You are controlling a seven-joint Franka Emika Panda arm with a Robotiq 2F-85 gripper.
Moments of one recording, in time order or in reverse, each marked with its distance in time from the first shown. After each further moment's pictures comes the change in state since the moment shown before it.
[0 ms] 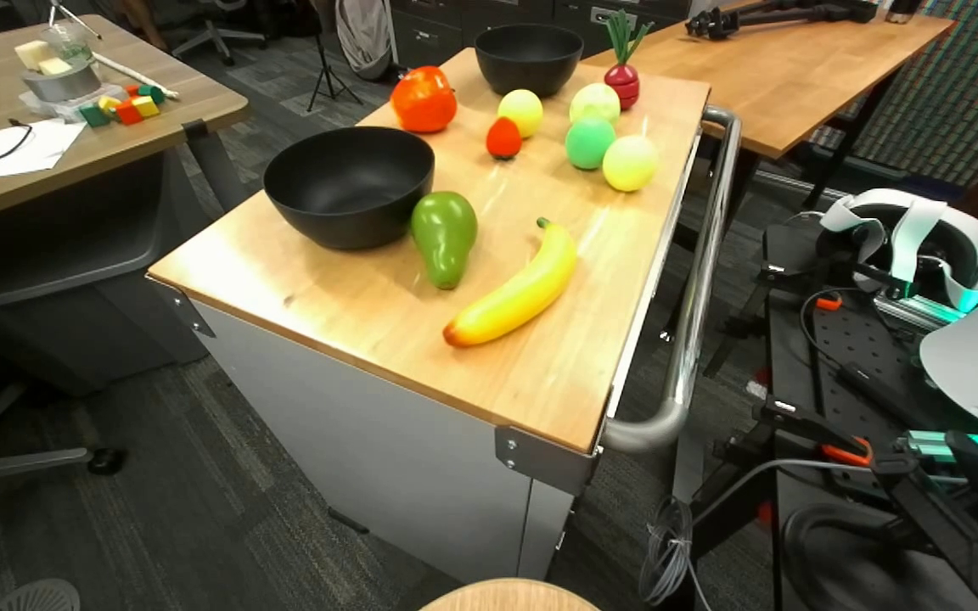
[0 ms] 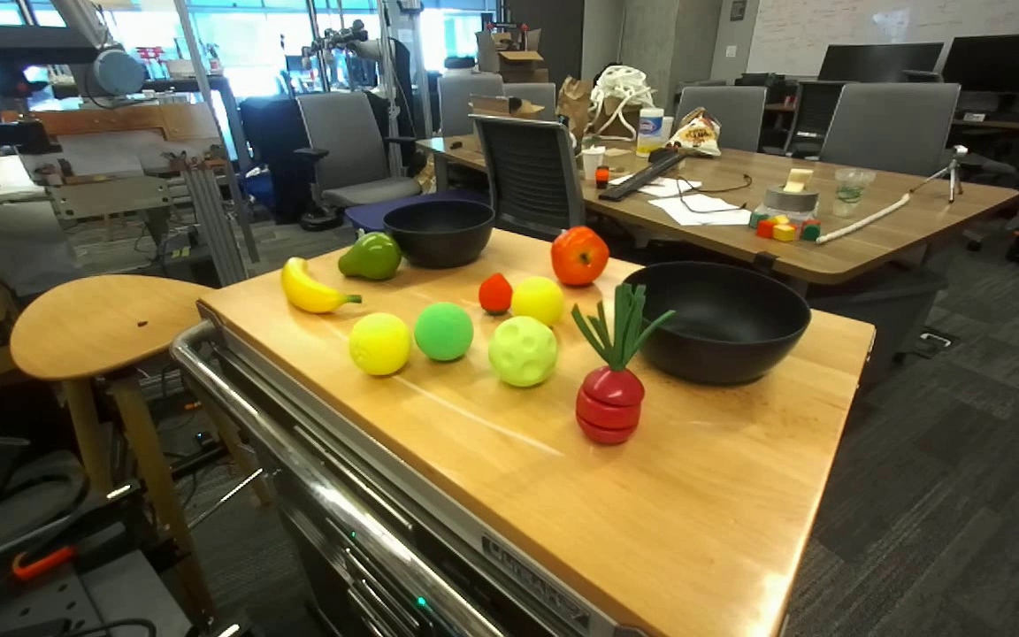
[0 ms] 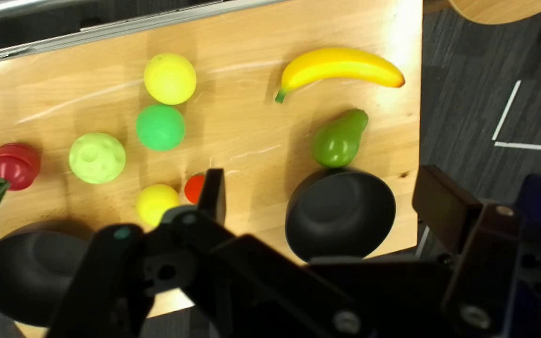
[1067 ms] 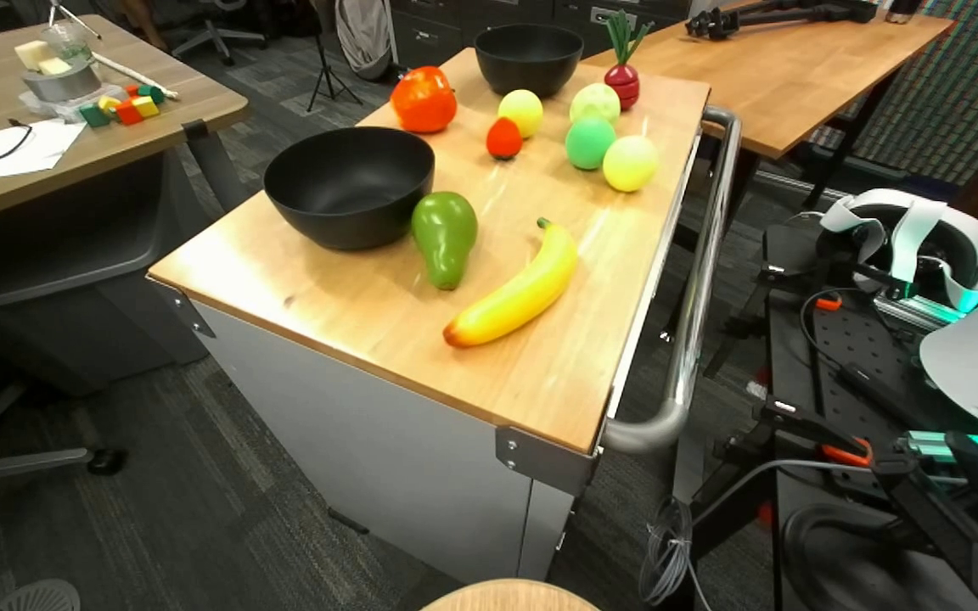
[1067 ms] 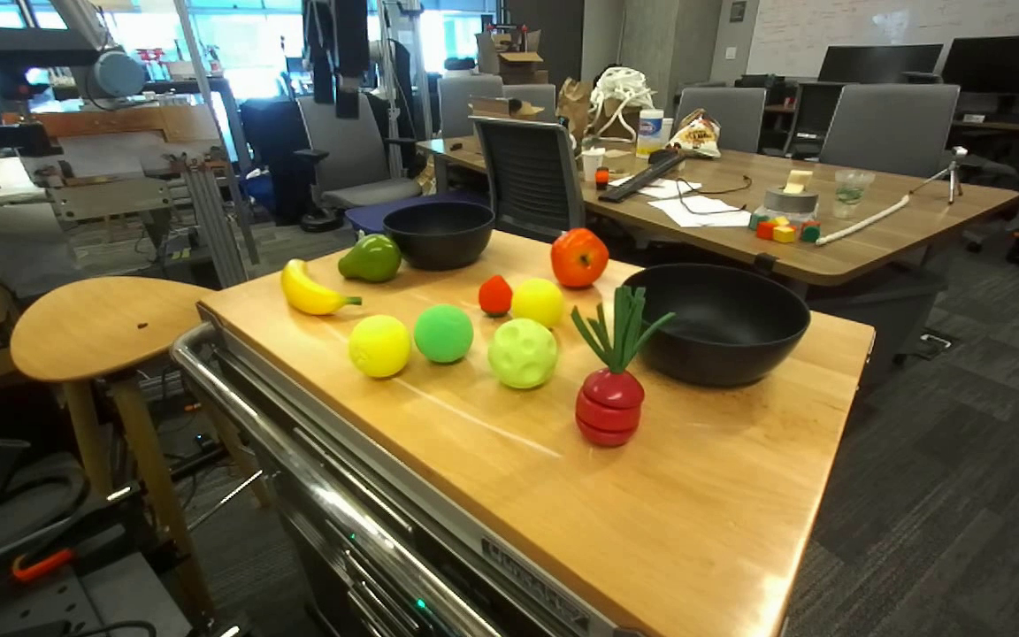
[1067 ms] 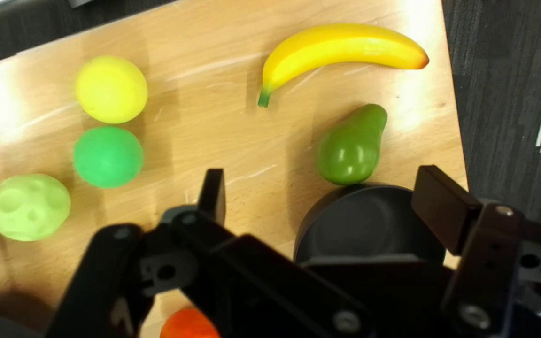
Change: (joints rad) arm 0.012 0.316 0.037 0.059 0.015 0.128 0.148
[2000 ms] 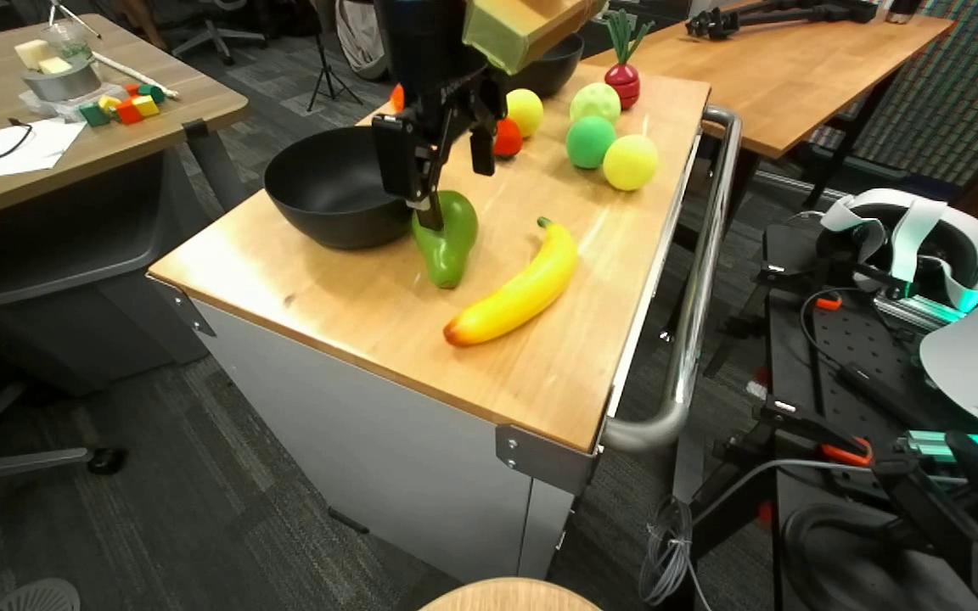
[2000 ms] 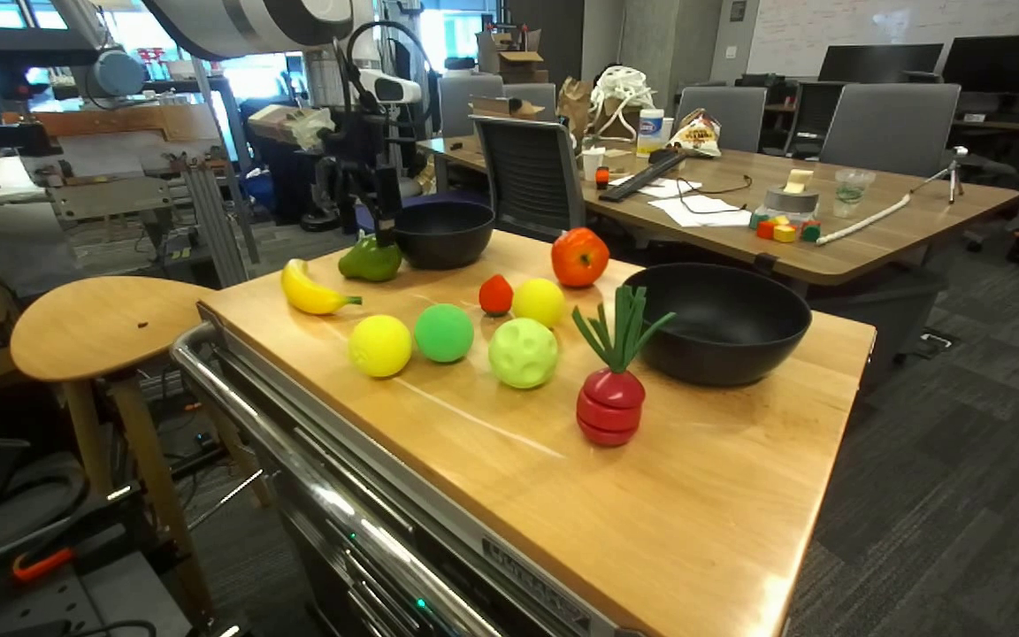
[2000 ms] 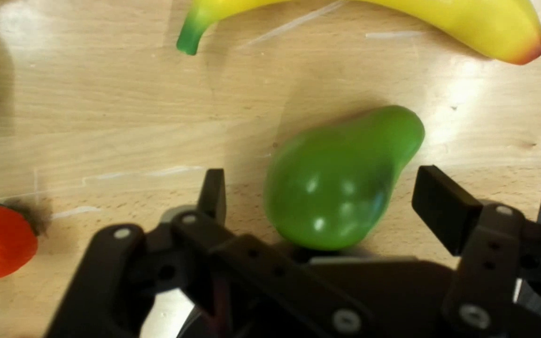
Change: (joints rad) arm 0.143 0.332 0.027 -0.024 -0.217 0.369 0.019
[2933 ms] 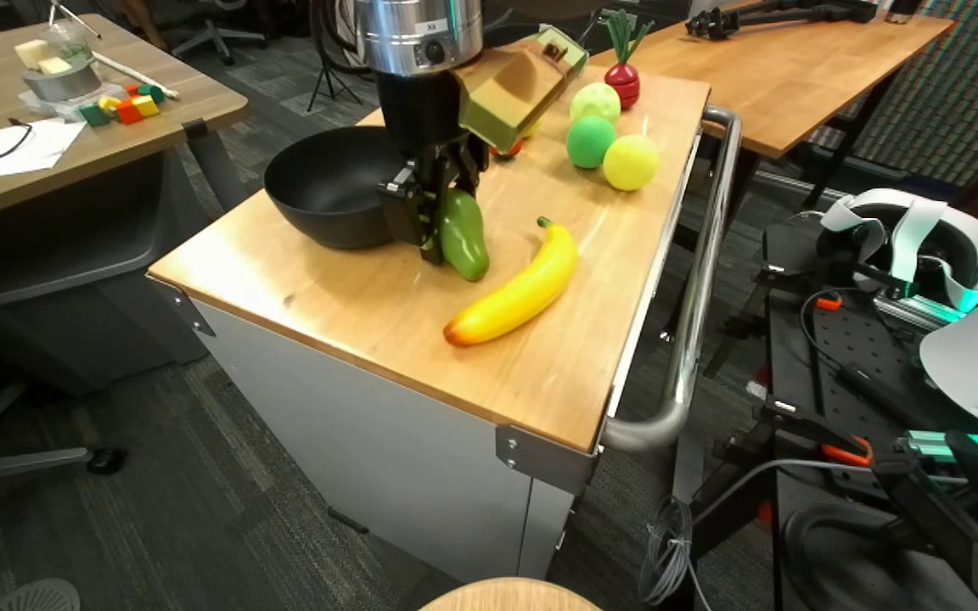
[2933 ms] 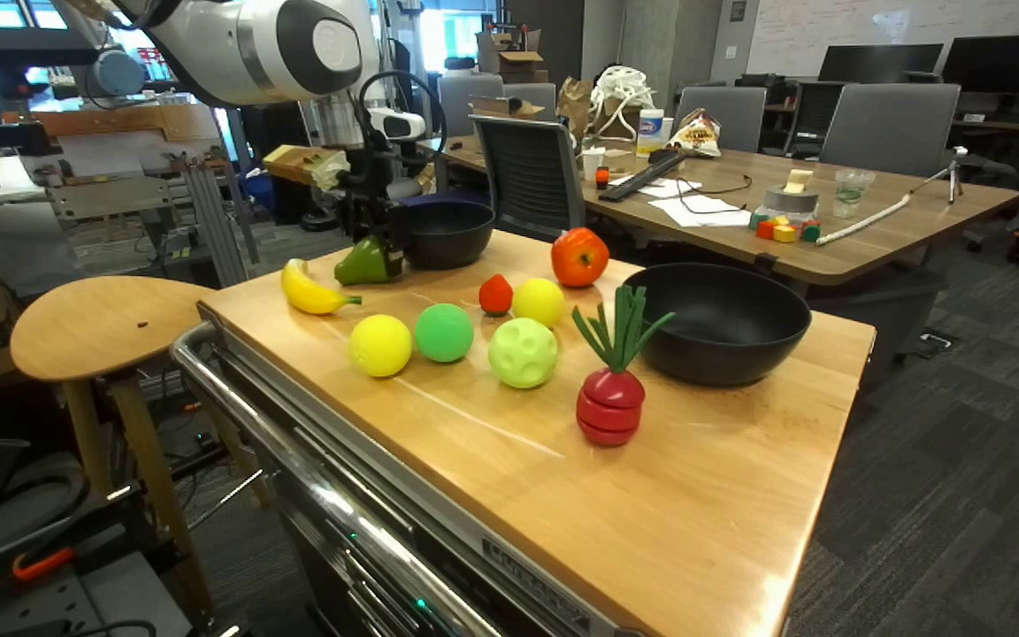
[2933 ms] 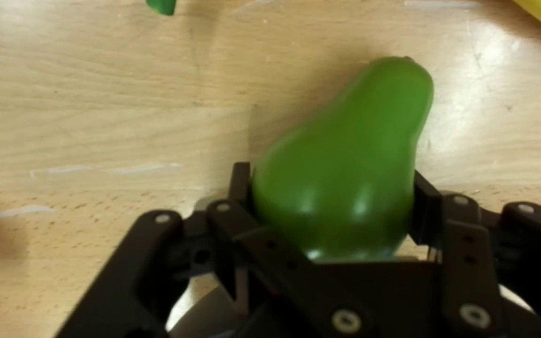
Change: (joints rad) arm 0.023 0.081 -0.020 -0.011 -0.060 0.119 -0.001
